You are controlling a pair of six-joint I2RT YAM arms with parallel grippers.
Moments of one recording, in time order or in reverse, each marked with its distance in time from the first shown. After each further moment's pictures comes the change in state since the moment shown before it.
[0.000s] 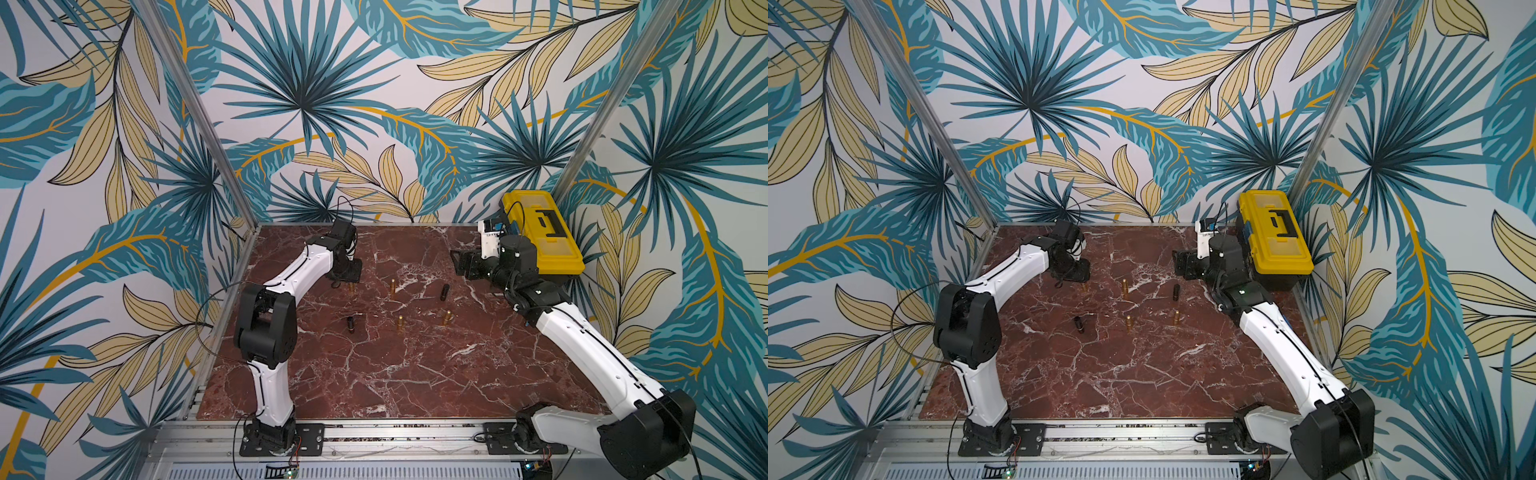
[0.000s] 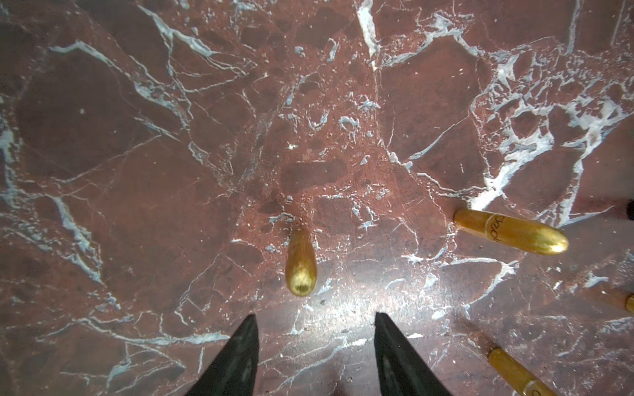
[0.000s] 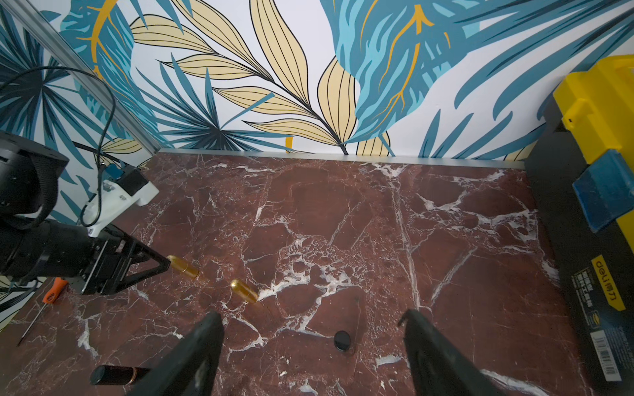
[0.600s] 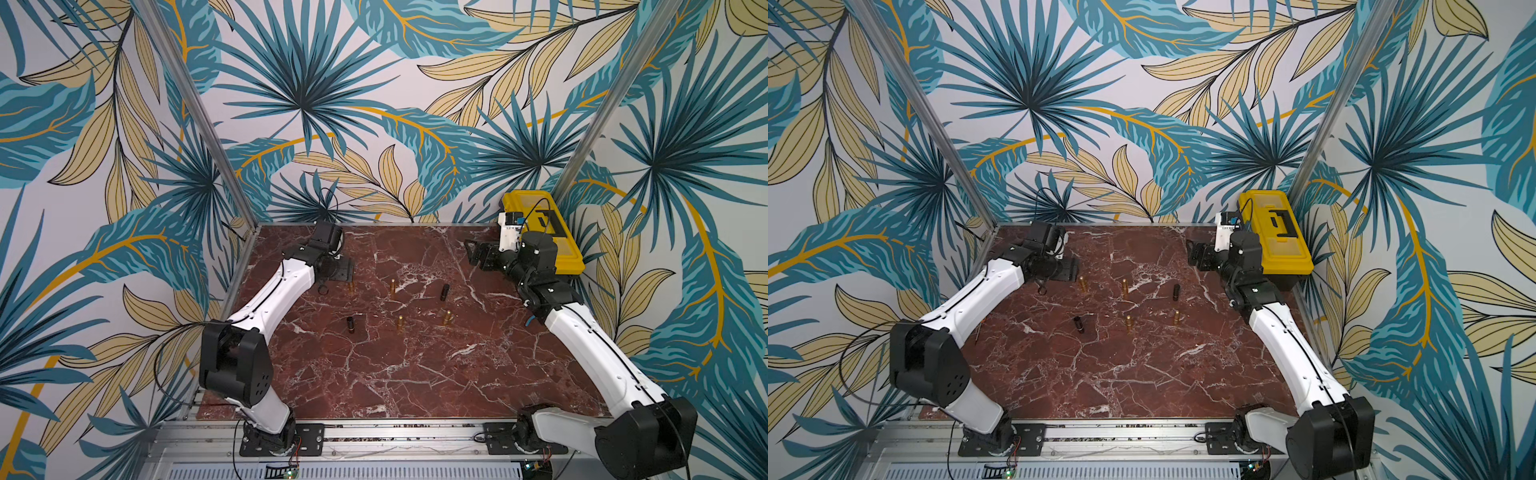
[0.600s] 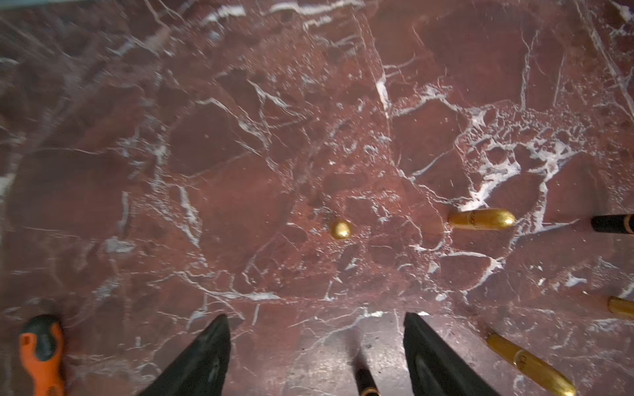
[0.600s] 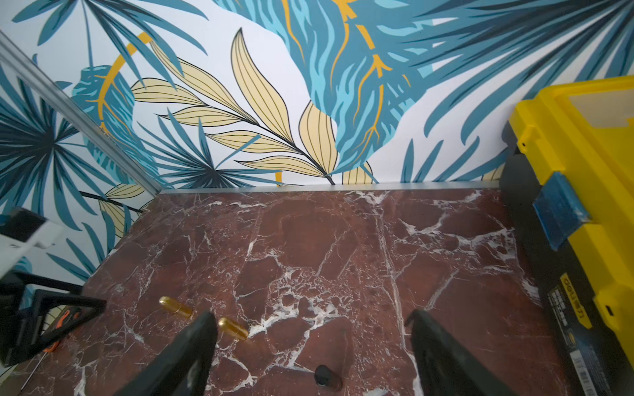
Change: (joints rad) left arm 0.006 -0.280 -0.182 0.053 -0.081 -0.008; right arm -0.111 -0.018 -0.004 0.074 -0.078 0.019
